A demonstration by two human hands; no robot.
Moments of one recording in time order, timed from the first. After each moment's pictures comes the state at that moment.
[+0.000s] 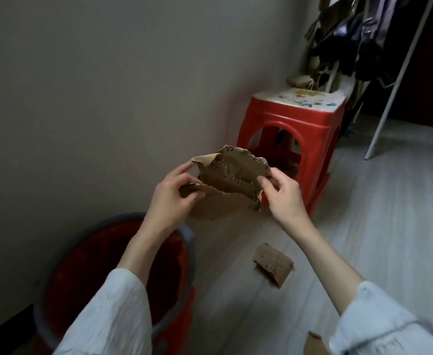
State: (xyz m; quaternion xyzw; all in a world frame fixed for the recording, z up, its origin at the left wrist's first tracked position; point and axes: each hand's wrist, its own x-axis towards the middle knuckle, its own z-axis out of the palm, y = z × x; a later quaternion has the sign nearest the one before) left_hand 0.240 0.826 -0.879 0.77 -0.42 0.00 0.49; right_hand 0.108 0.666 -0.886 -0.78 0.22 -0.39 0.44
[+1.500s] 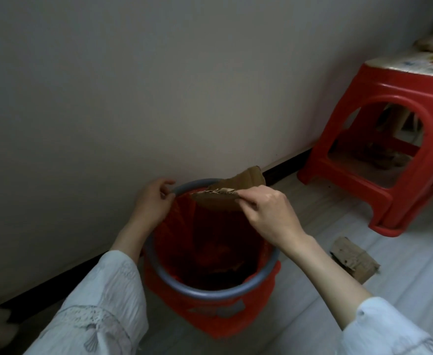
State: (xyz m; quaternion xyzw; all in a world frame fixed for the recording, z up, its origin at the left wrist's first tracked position) left_hand 0.338 1.001 -0.958 0.92 -0.16 0.03 0.36; right_hand 0.191 0.807 -0.937 -0.94 0.00 -0.27 0.23
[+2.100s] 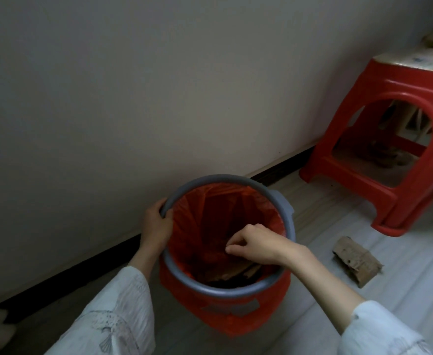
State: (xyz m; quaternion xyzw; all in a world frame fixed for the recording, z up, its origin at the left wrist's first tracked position) left_hand 0.321 1.004 -1.009 0.87 -0.07 0.03 0.48; right_hand 0.199 0.817 -0.969 -0.94 0.03 0.20 0.28
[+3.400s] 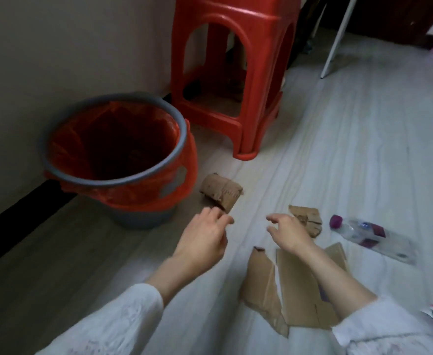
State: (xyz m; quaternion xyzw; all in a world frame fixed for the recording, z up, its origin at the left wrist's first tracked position) left_hand 0.089 0.754 -1.069 0.75 -0.64 -0.08 0.16; right_hand -0.065 0.607 -1.086 -0.83 0.48 0.07 0.27
